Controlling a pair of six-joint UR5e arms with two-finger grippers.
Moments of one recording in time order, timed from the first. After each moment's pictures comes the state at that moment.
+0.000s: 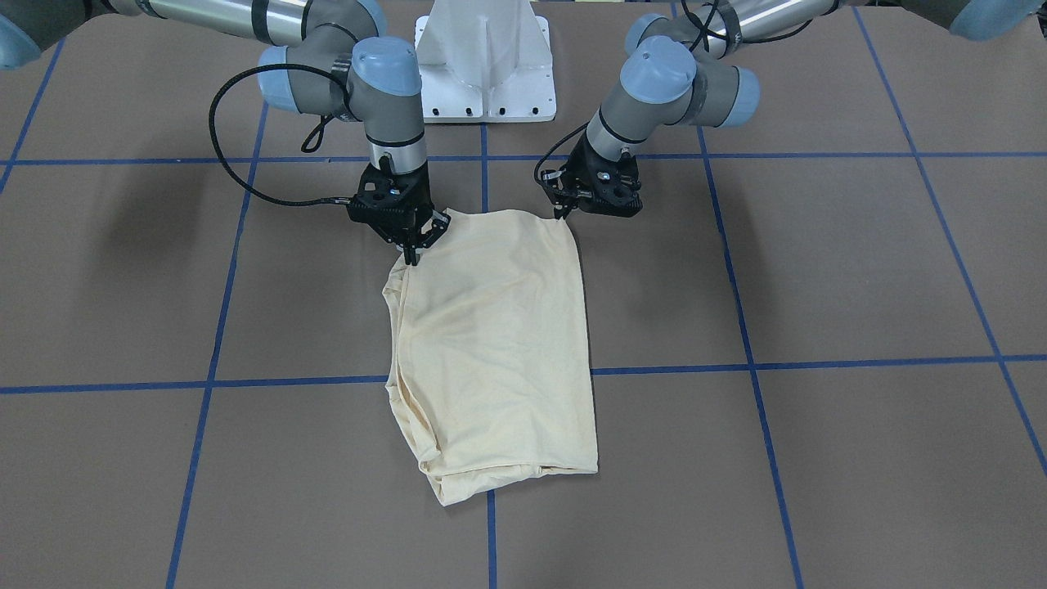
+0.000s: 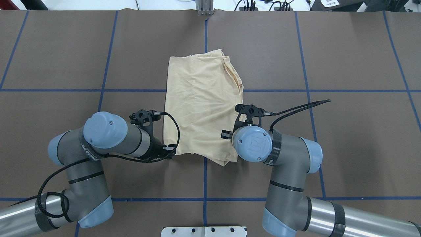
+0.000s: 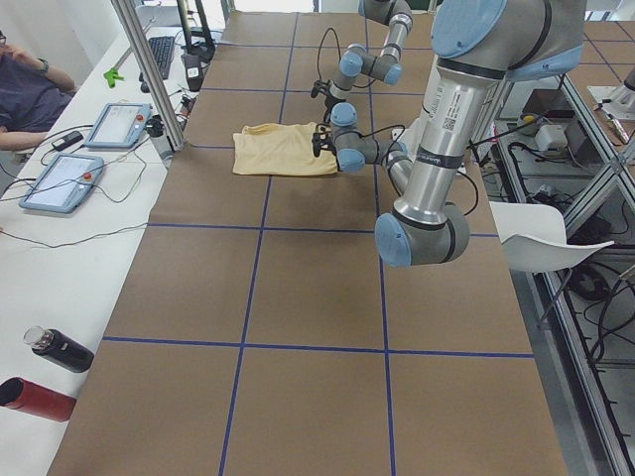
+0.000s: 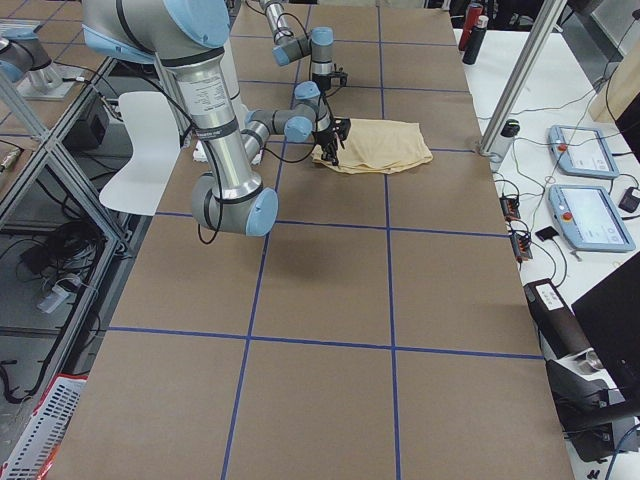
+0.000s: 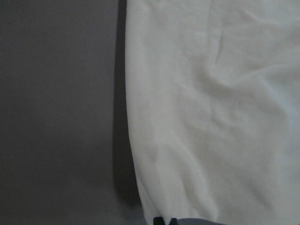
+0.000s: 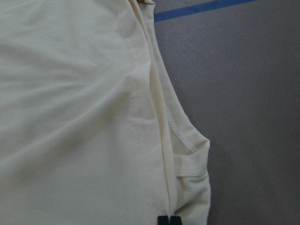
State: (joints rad) left arm -0.43 -1.99 -1.73 -2.06 -1.93 -1.41; right arm 0.35 -1.04 1.71 -1.43 1.48 1.55
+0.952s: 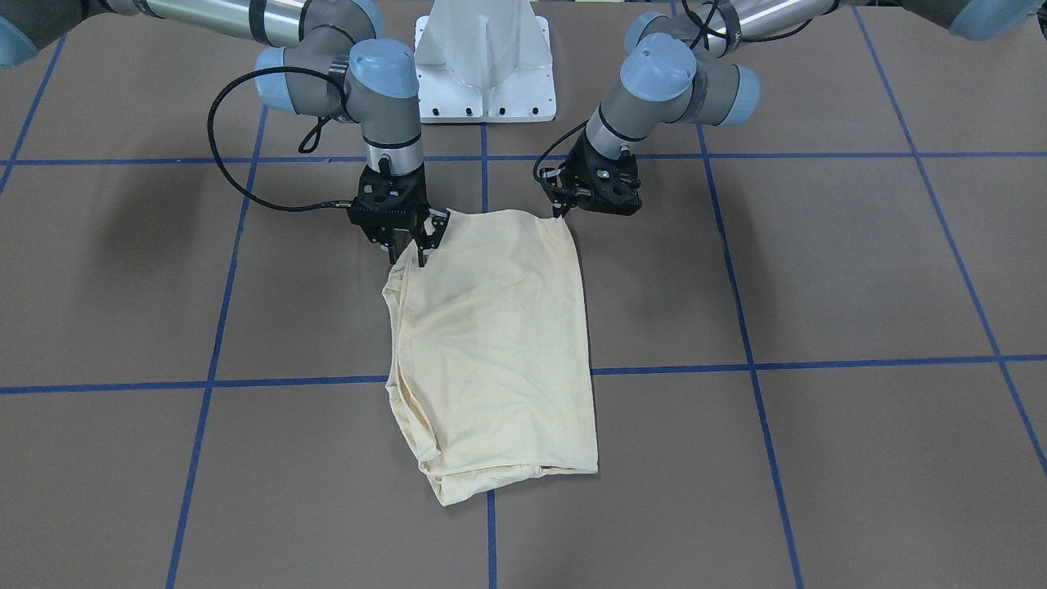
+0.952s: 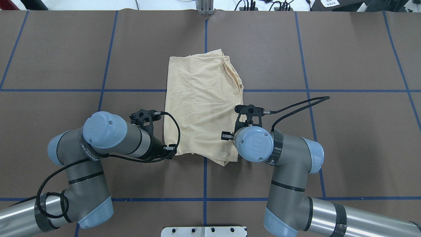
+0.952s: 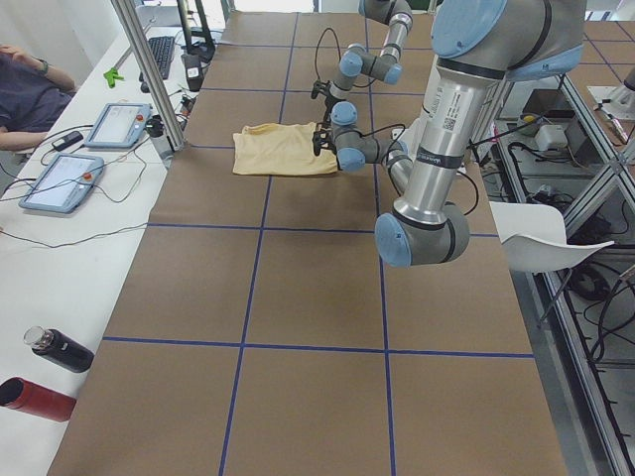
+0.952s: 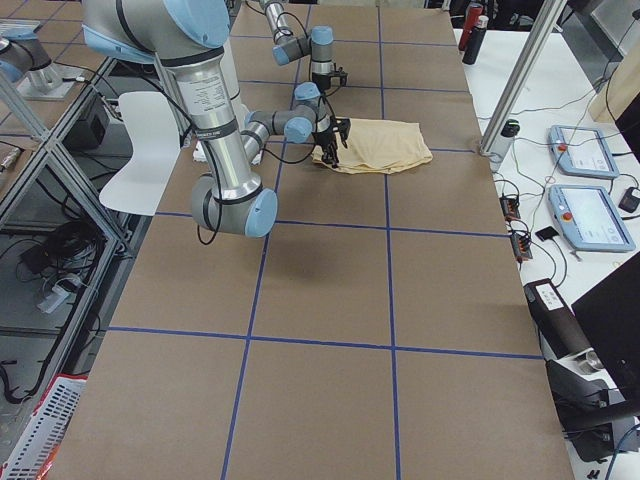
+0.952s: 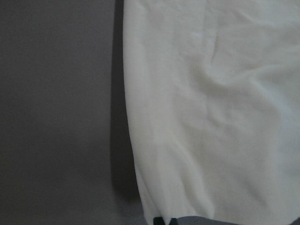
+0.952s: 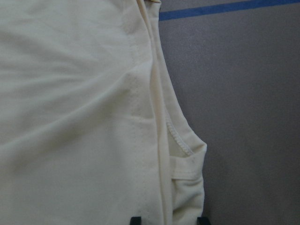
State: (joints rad) left arm -0.43 -1.99 -1.74 -2.06 -1.93 -1.41; right arm 0.35 -1.05 1.70 -1.43 1.48 1.47
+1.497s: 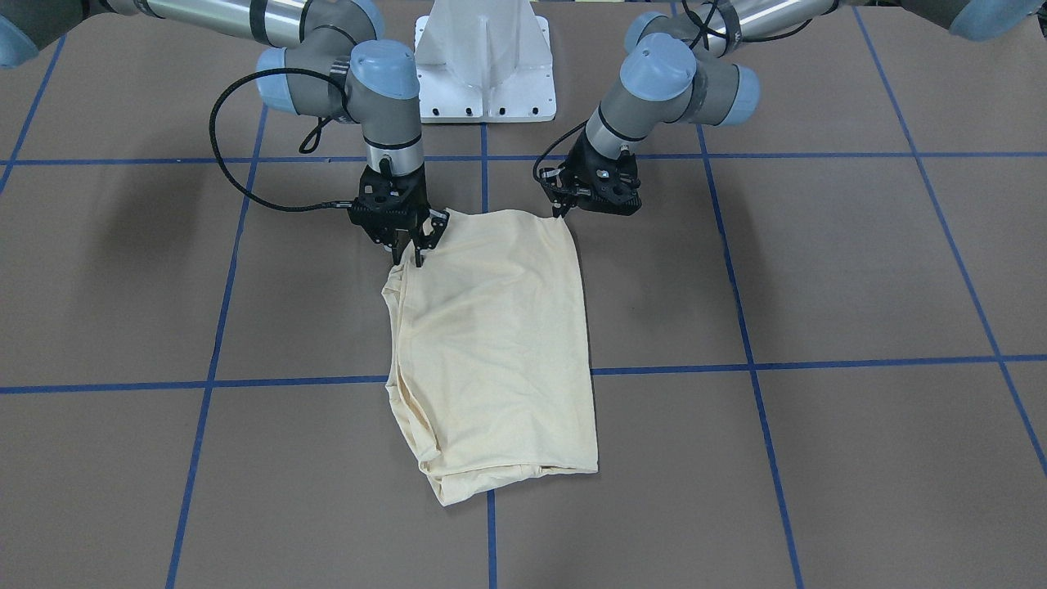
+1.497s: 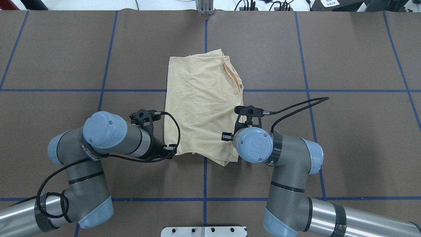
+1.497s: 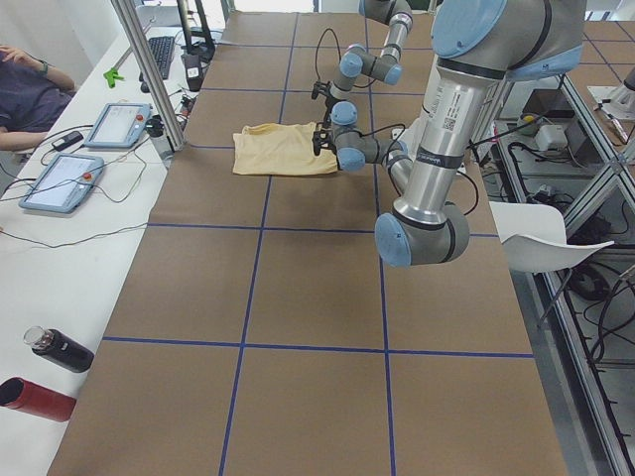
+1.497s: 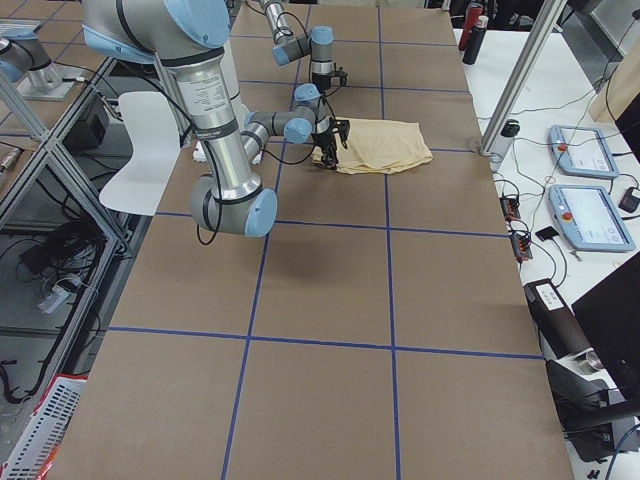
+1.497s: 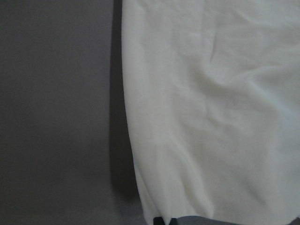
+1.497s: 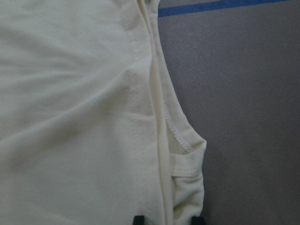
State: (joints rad) left arm -0.43 -1.99 -1.74 -2.06 -1.93 -1.41; right arm 0.35 -1.05 1.70 -1.43 1.48 1.47
